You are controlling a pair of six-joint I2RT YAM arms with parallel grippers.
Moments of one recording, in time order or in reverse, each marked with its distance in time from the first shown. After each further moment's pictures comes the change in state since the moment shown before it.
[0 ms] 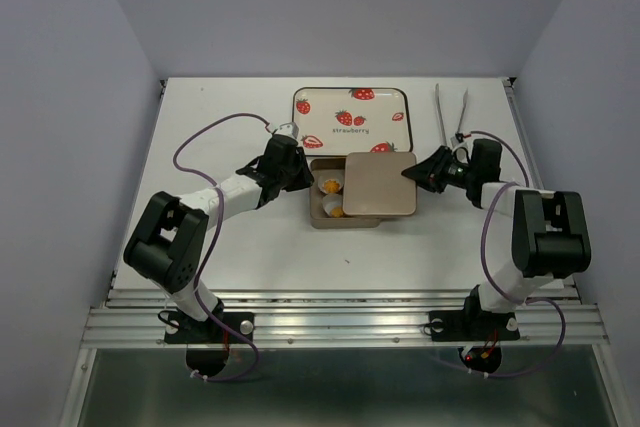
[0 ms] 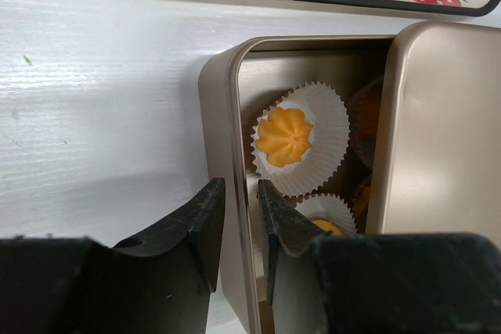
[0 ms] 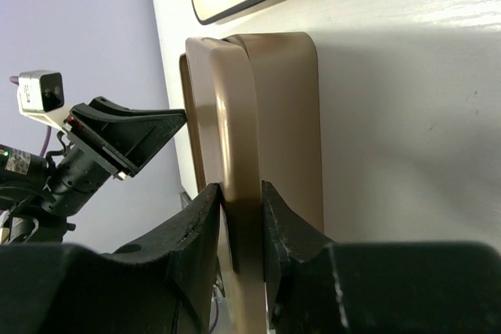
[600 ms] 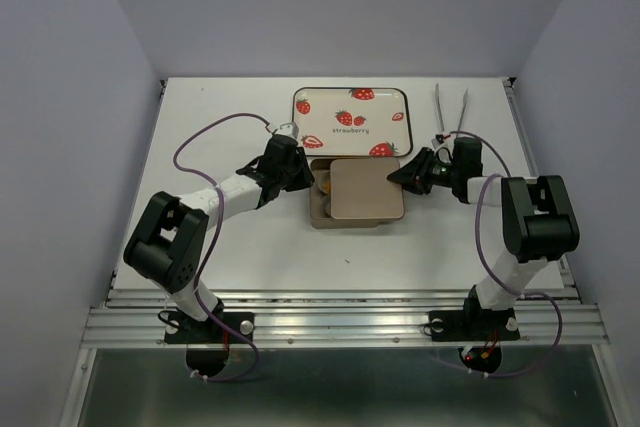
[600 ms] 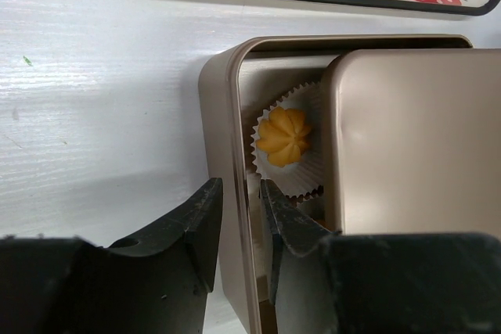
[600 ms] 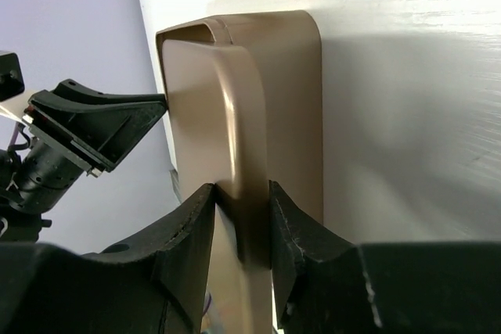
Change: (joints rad) left arm 0.000 0.000 0.000 0.000 0.001 0.004; right arm 0.094 0.127 0.058 0.019 -0.023 0.001
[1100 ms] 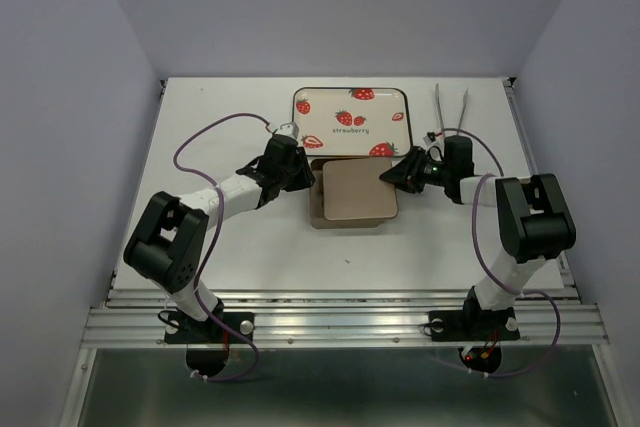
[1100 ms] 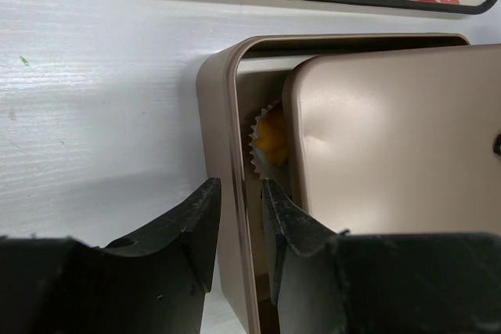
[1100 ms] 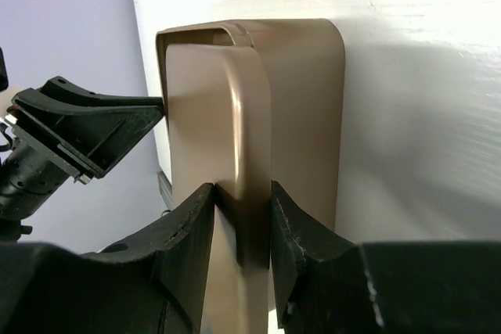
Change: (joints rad) left arm 0.000 0.000 0.000 0.001 0.005 -0.001; right arm 0.065 0.003 0.008 0.028 0.064 -0.003
